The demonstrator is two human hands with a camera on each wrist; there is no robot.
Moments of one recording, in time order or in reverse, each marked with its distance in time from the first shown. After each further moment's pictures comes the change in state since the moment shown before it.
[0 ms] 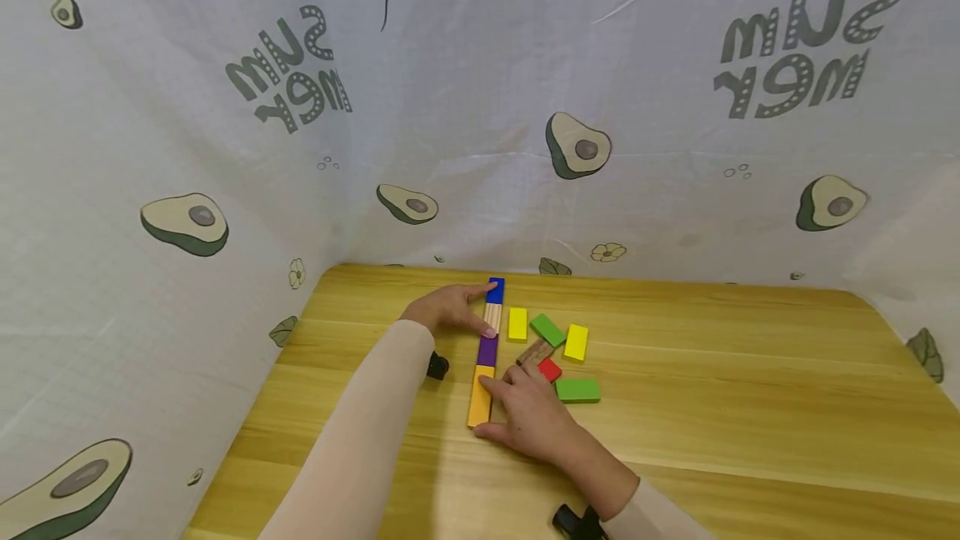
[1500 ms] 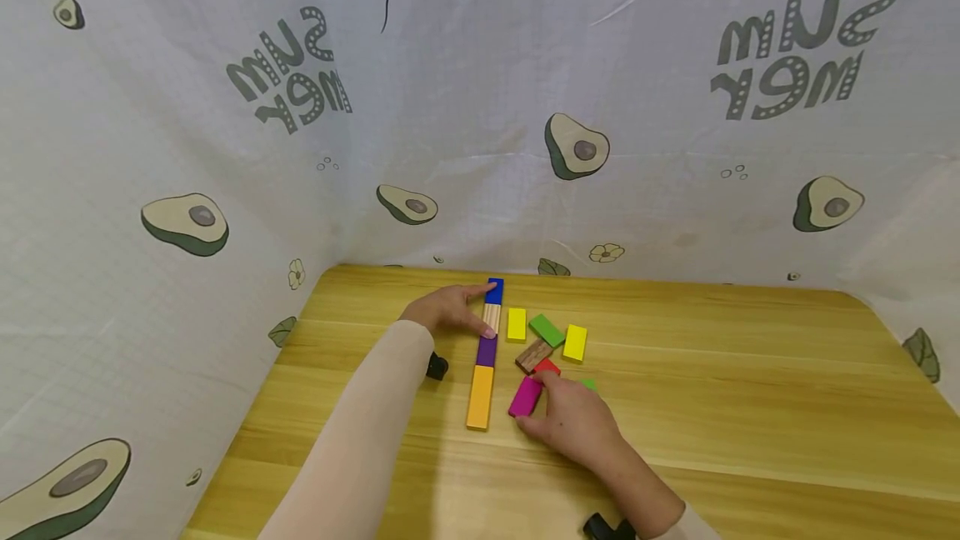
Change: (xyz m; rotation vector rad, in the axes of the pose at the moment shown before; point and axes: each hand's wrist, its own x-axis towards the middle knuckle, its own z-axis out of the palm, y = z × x) left_hand 0.003 -0.001 0.000 -0.026 -0.015 -0.002; right_hand -0.025 0.018 -0.022 0.191 -0.076 0.511
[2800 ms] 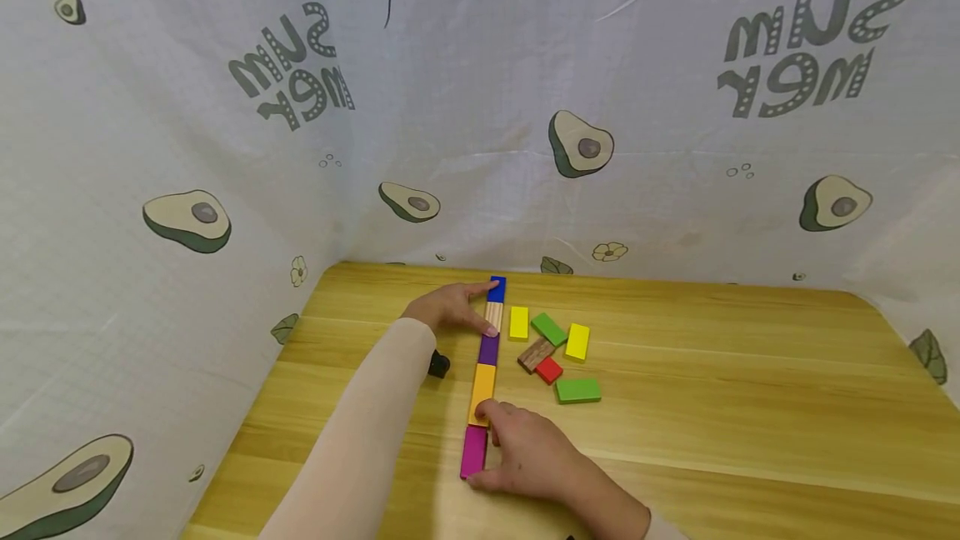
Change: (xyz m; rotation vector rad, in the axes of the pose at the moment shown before) left_hand 0.001 -0.001 0.000 -0.019 0.005 -0.017; right_hand -0.015 -0.034 0.026 0.060 -0.212 -0.432
